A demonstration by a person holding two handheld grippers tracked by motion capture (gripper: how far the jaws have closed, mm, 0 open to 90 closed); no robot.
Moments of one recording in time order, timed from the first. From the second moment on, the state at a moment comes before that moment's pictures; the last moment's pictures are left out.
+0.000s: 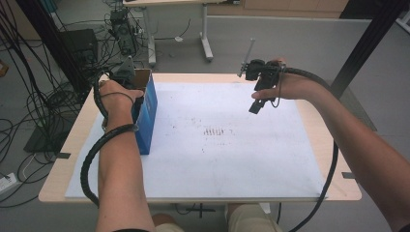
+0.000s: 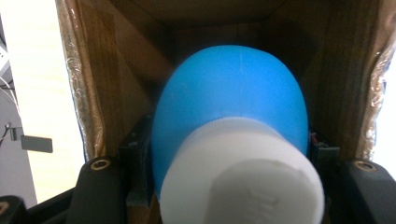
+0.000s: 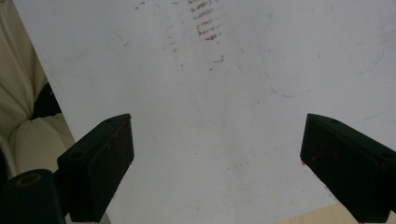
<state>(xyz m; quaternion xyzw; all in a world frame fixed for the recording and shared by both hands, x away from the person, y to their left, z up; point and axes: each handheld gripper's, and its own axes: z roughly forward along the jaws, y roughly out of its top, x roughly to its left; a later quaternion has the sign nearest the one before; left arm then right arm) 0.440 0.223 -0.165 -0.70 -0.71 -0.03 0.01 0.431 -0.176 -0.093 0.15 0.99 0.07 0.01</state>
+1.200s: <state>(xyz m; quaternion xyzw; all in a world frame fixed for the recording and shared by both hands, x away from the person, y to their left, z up) 0.443 0.227 -0.166 -0.70 -0.71 -0.02 0.00 0.432 -0.179 -0.088 0.16 0.98 0.07 0.01</state>
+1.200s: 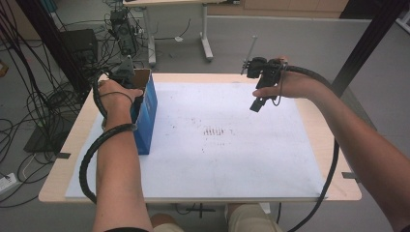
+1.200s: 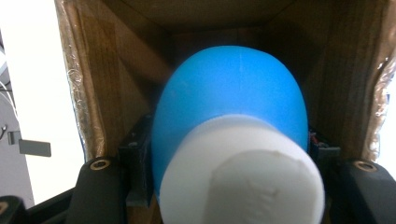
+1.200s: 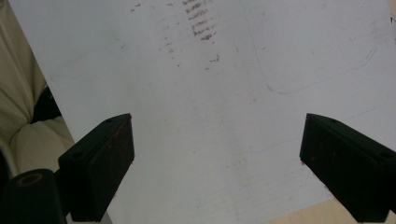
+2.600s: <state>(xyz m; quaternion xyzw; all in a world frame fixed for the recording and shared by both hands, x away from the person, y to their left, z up) 0.443 0.227 -0.167 -0.70 -0.71 -0.02 0.00 0.431 -0.177 -0.087 0.16 0.98 0.07 0.01</state>
